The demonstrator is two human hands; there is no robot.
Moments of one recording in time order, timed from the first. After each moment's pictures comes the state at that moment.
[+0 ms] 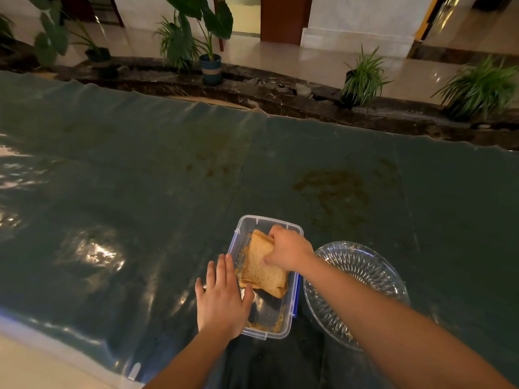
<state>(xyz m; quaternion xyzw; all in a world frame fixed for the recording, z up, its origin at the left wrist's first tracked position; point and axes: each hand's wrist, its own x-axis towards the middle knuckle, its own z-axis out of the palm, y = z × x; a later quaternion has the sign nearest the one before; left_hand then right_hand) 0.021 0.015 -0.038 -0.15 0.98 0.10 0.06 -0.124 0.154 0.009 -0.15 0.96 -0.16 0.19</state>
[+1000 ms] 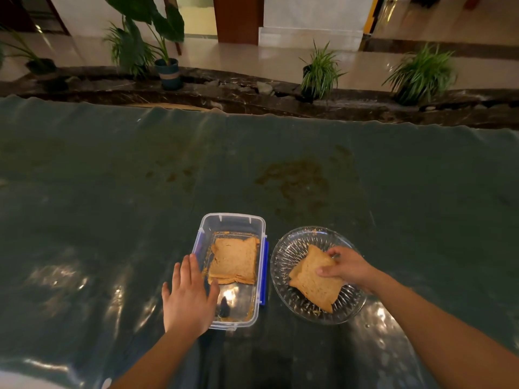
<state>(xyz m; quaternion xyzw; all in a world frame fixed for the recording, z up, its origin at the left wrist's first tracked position) 0.021 0.015 -0.040 -0.15 0.98 0.13 0.04 -0.076 0.371 -0.013 0.11 0.83 -0.46 0.29</state>
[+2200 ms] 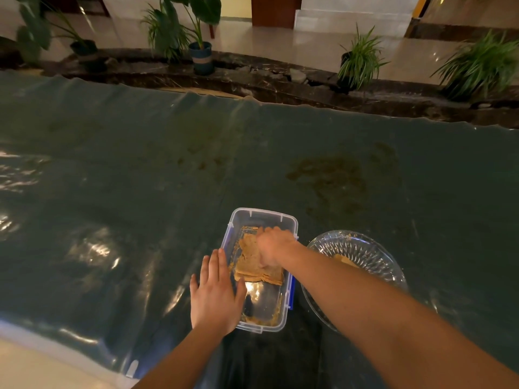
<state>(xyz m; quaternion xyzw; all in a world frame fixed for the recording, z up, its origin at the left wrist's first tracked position) 0.022 0.013 -0.040 -0.15 0.98 0.13 0.04 -0.128 0.137 -0.010 -0.27 0.93 0.05 0.23</state>
